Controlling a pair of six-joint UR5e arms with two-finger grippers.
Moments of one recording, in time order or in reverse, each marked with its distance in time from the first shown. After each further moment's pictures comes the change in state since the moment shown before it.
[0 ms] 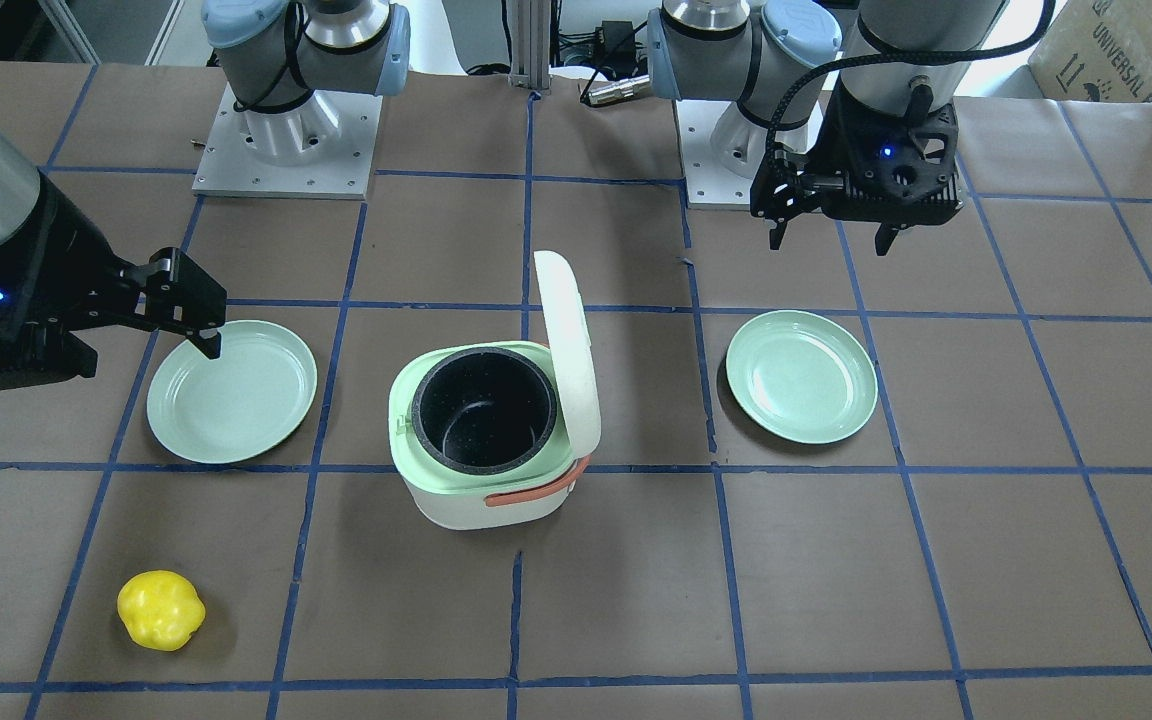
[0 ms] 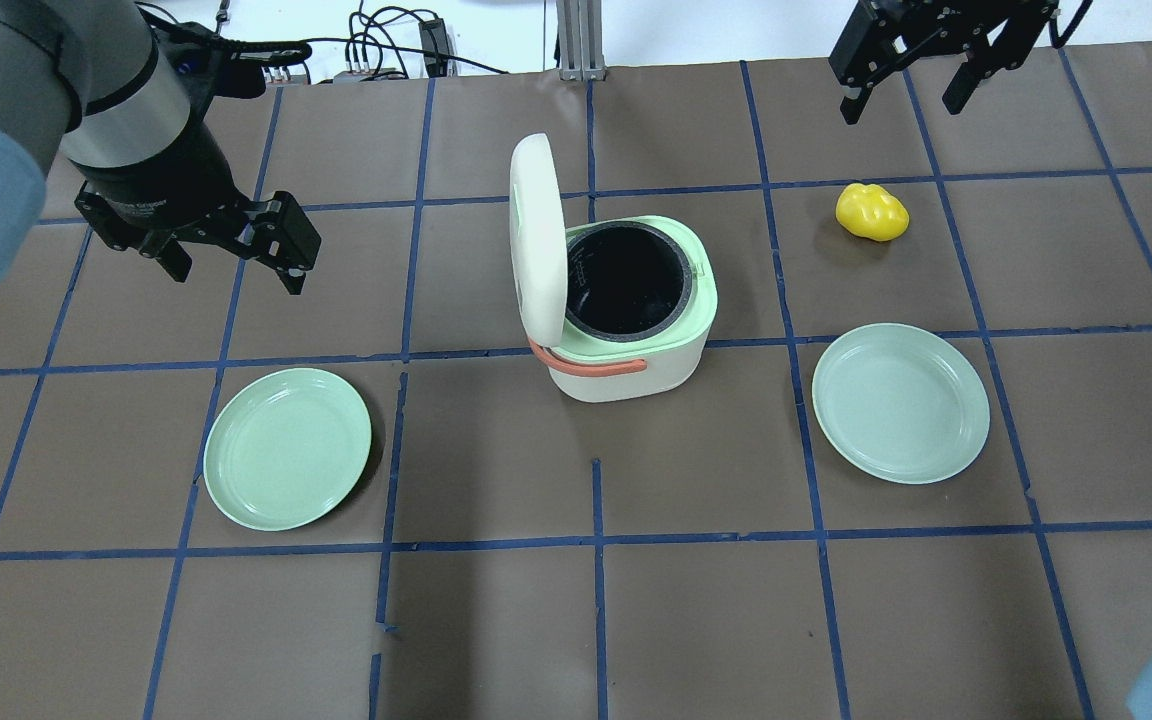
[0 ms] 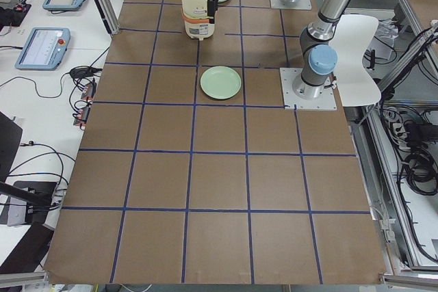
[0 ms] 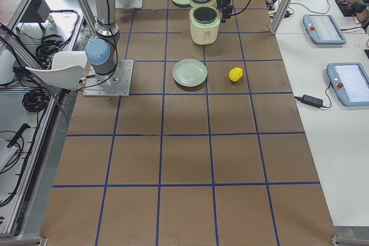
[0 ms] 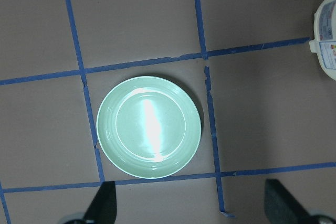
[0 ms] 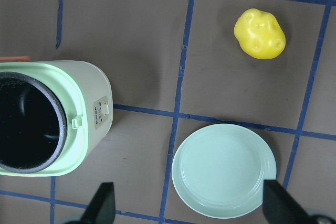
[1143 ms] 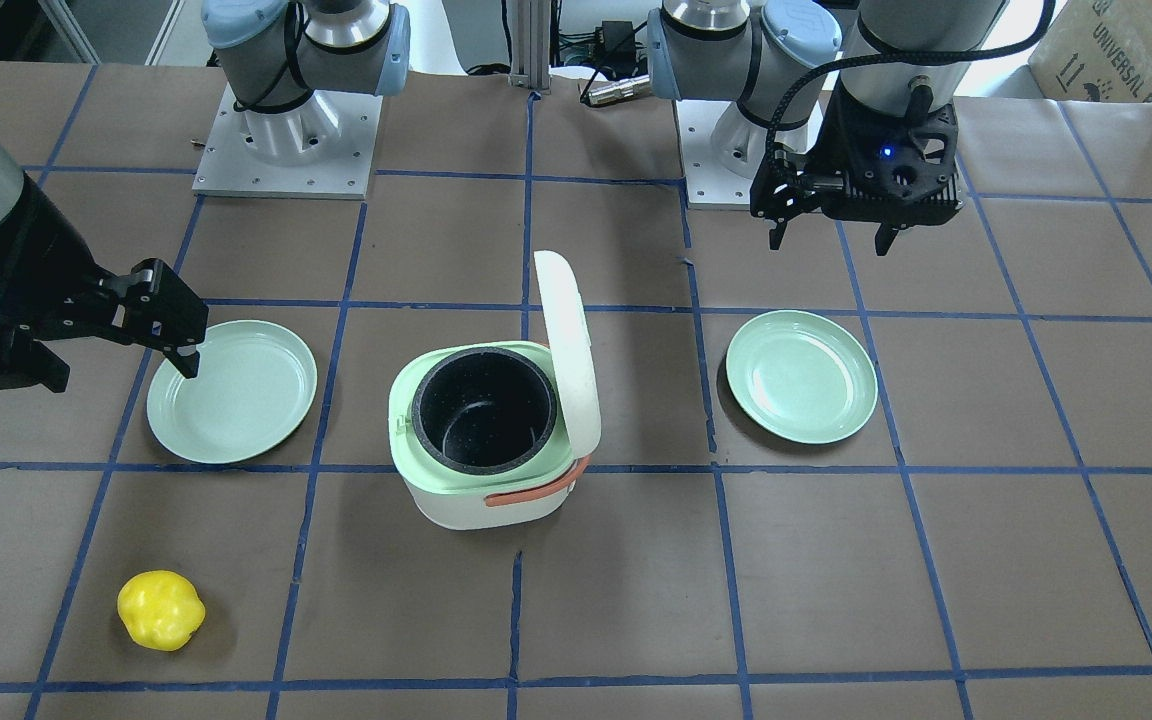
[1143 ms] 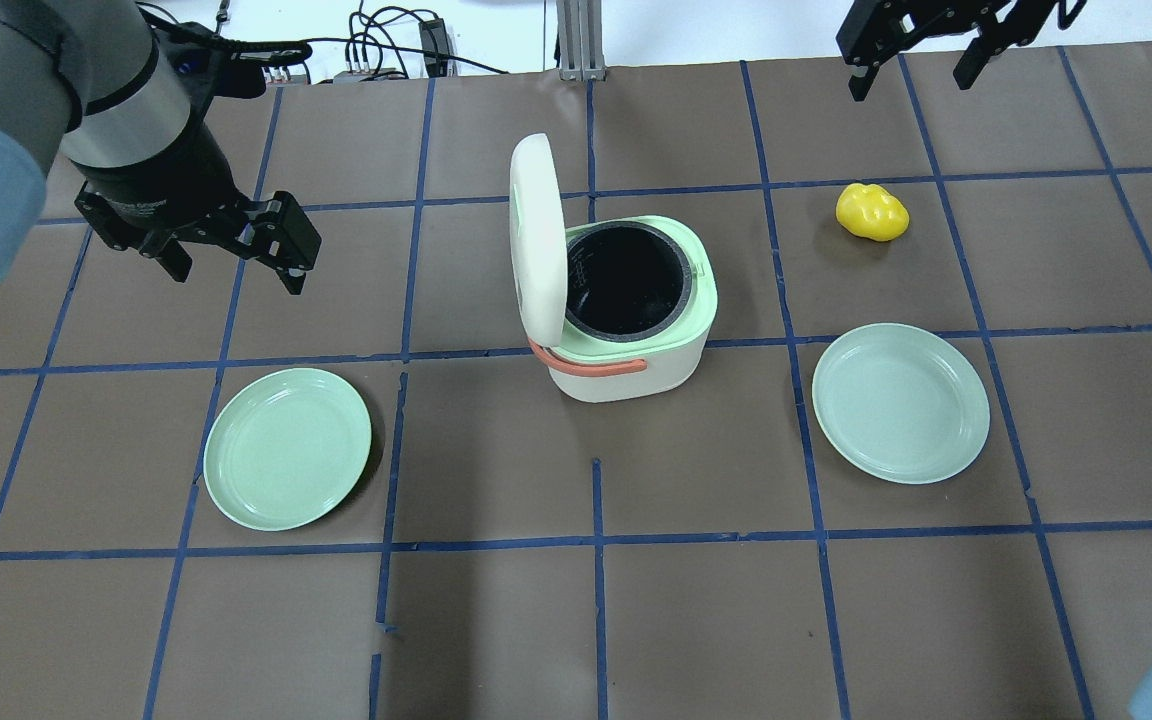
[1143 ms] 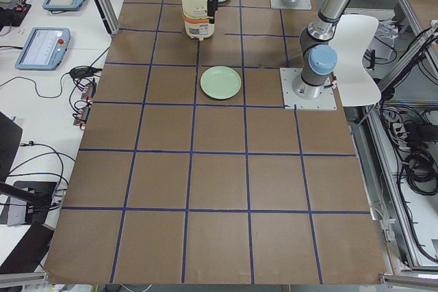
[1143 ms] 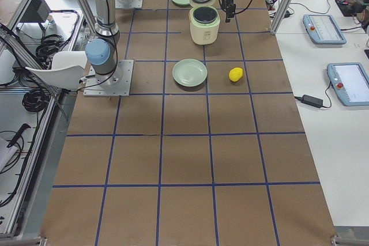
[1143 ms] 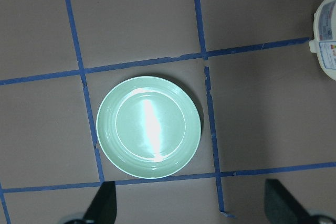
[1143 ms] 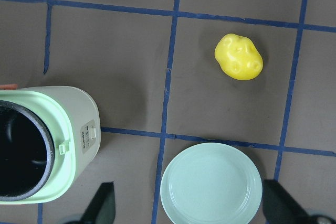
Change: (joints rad) left arm 0.000 0.000 0.000 0.000 0.000 0.000; right arm 0.000 -0.004 0.000 -0.080 -0.033 0.033
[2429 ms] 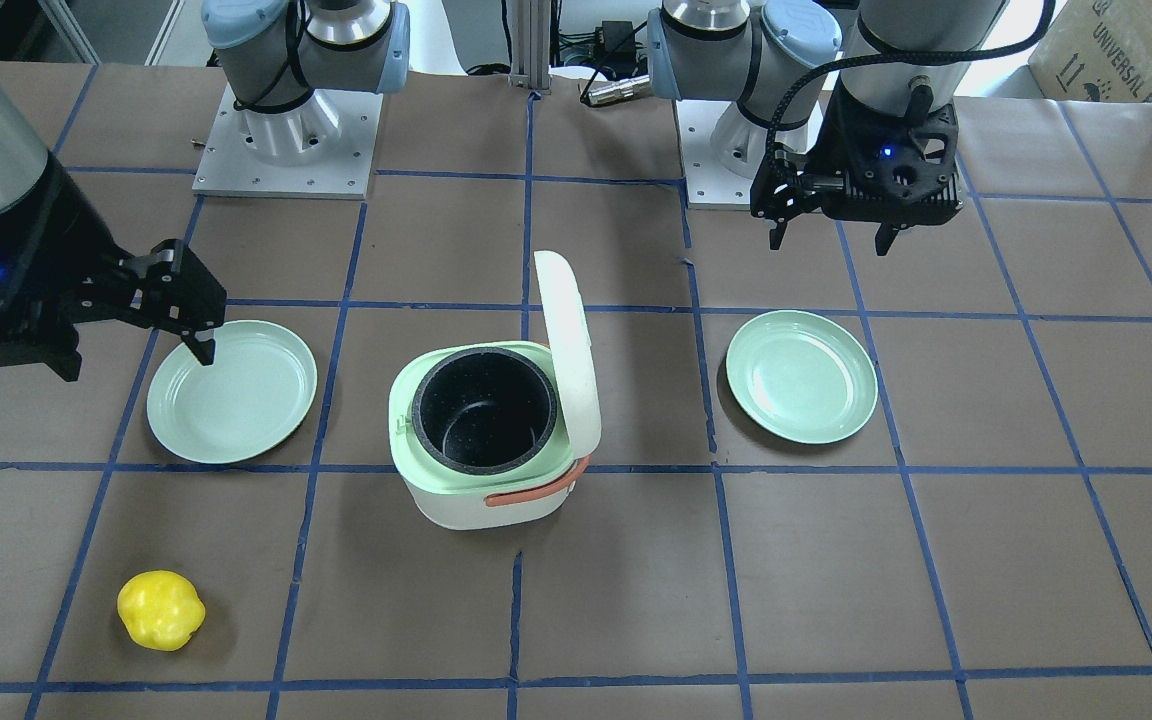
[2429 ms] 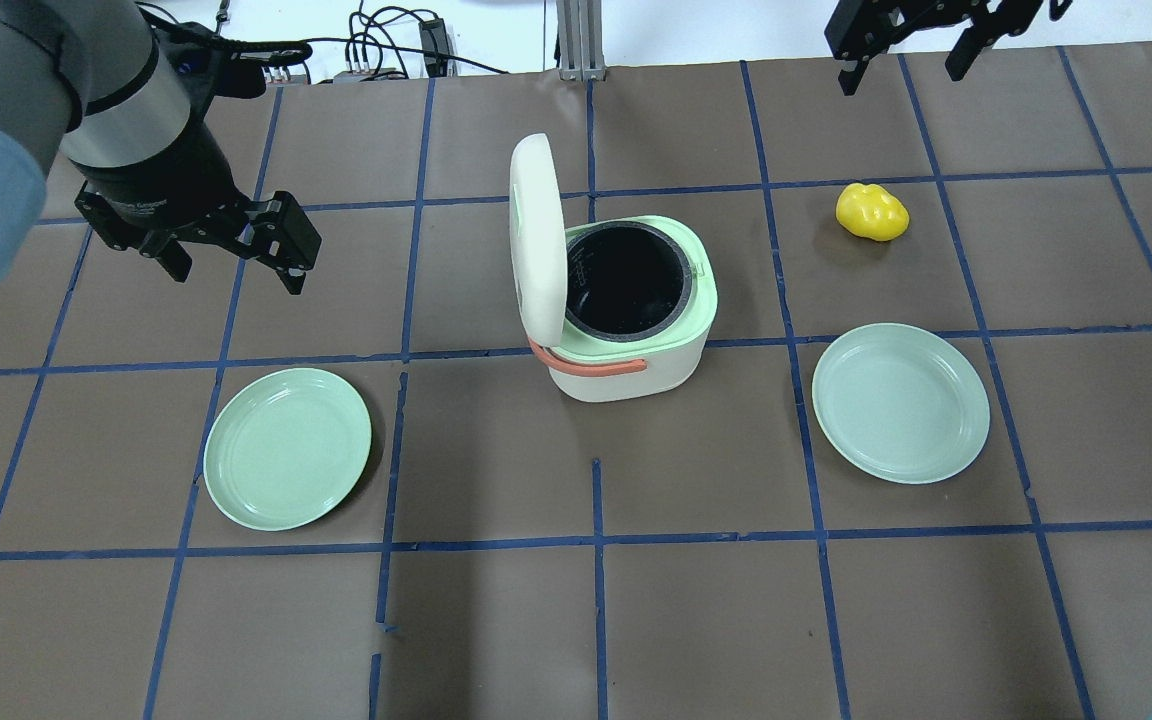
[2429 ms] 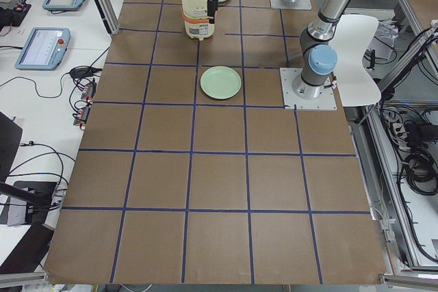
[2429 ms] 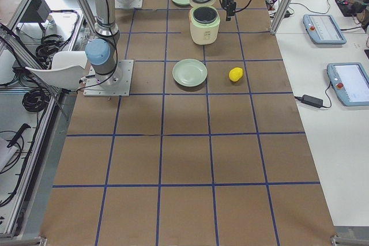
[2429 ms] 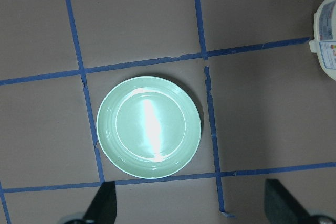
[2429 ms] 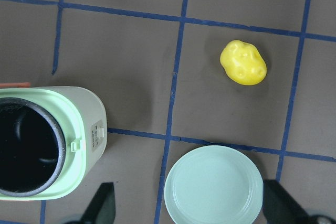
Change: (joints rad) left arm 0.000 0.000 0.000 0.000 0.000 0.000; right arm 0.046 -0.025 0.010 -0.017 -0.008 -0.002
